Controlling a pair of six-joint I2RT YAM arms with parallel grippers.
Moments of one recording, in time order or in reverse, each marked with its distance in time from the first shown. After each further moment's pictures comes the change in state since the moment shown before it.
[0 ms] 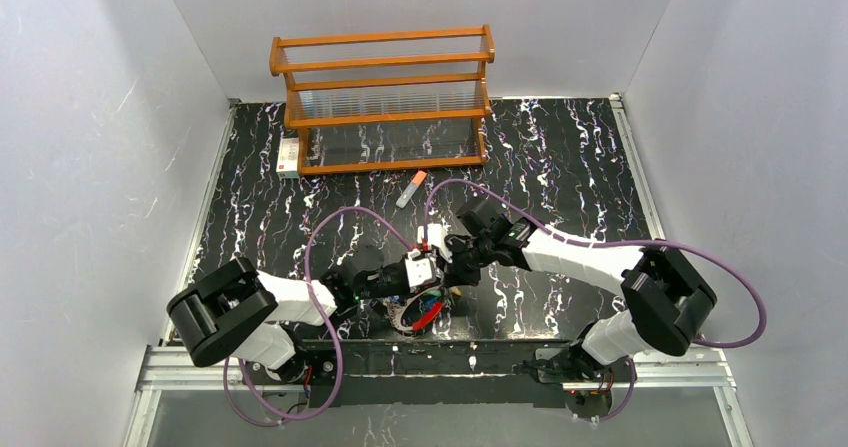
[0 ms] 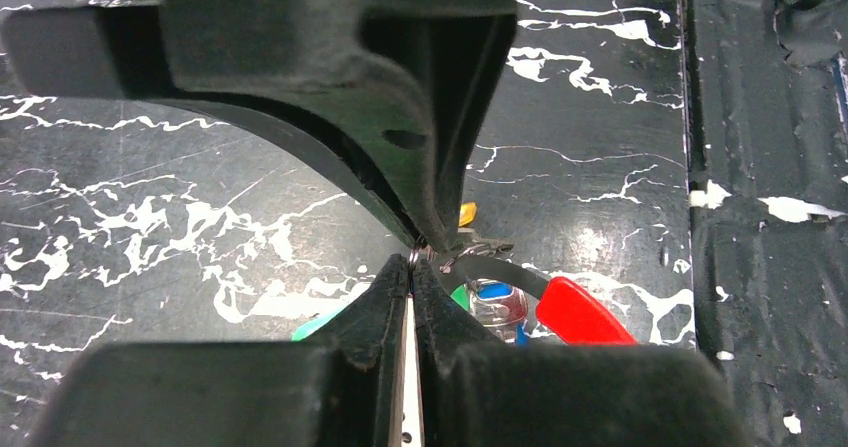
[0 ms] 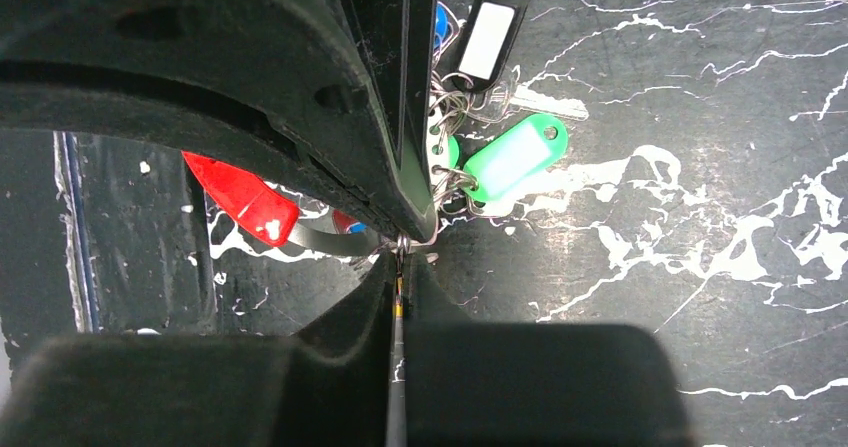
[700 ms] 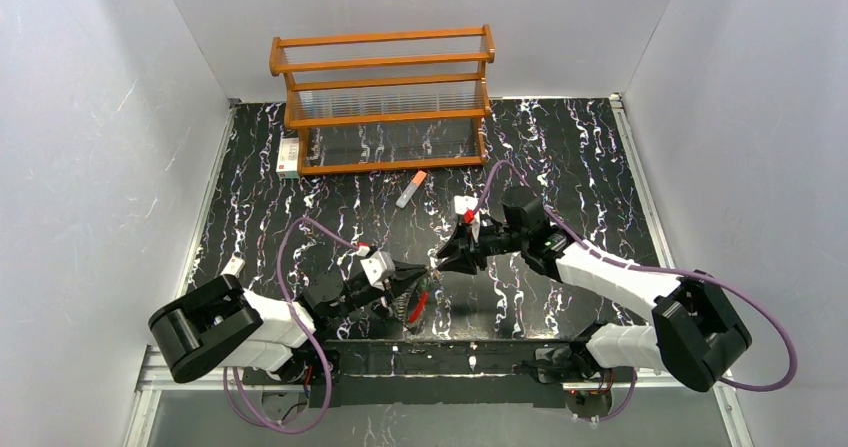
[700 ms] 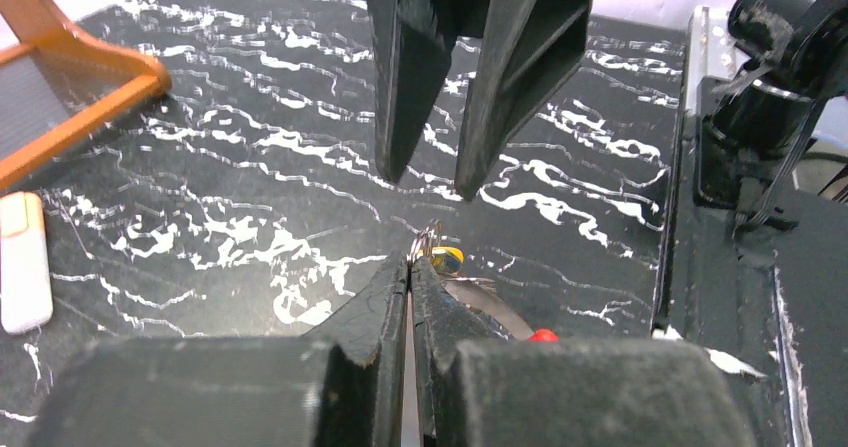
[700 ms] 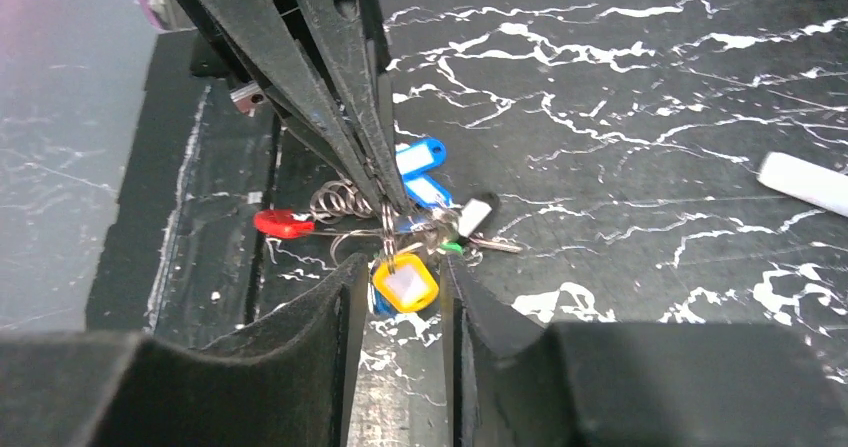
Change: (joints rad) left arm -0.006 -0.122 -0.243 0.481 -0.232 -0.304; right arm -0.177 -0.216 -0.200 0.495 -0.306 0.228
